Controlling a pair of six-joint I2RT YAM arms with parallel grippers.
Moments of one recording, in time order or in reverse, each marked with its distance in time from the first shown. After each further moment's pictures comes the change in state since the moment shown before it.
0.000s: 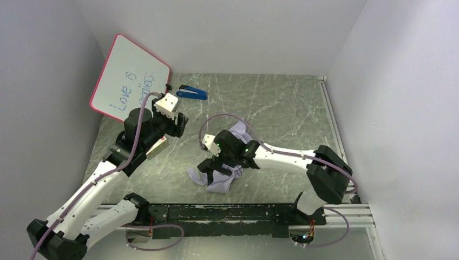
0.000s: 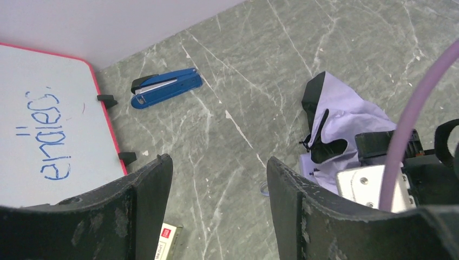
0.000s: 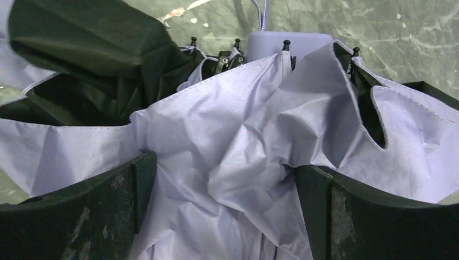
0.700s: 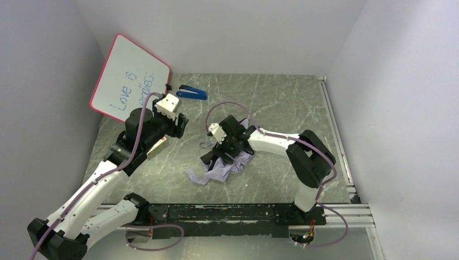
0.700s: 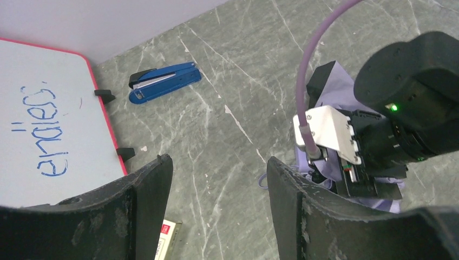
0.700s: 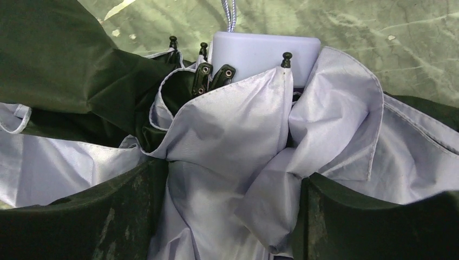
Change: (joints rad) left arm 0.000 0.003 -0.006 -0.015 0.000 0.000; right arm -0.193 0.237 0.114 -0.019 -0.170 0.009
